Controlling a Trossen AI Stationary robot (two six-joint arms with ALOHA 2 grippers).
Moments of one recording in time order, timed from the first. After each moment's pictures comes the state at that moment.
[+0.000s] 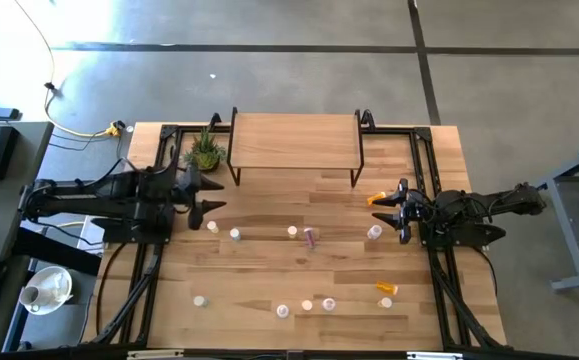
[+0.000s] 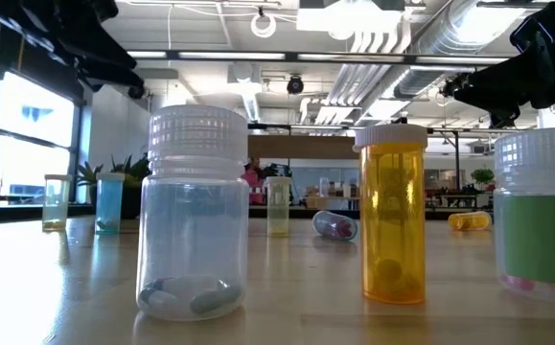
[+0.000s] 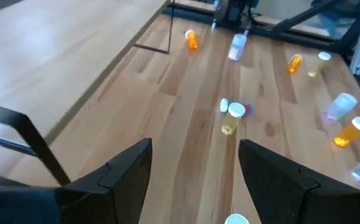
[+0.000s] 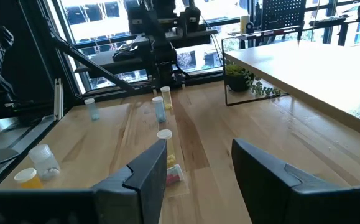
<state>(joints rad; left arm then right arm) 0.18 0.54 0.53 -0.46 -0.11 -0.18 0.21 0.02 0.07 -0.12 0.30 0.16</state>
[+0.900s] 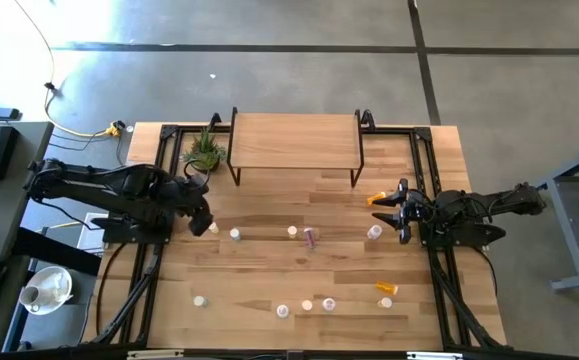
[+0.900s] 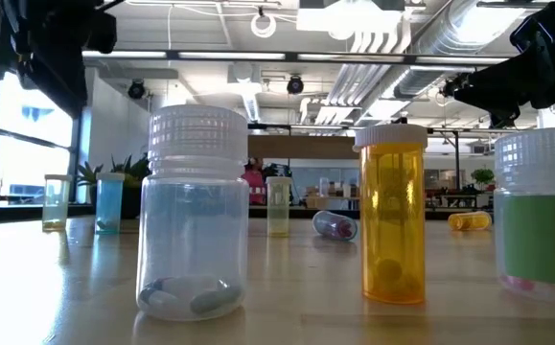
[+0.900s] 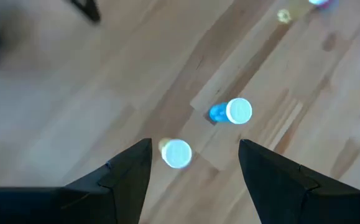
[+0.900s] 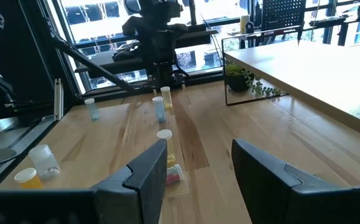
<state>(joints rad) 0.02 0.87 0.79 -1.05 -0.14 -0.83 0.21 0.02 0.07 -0.12 0.30 0.16</state>
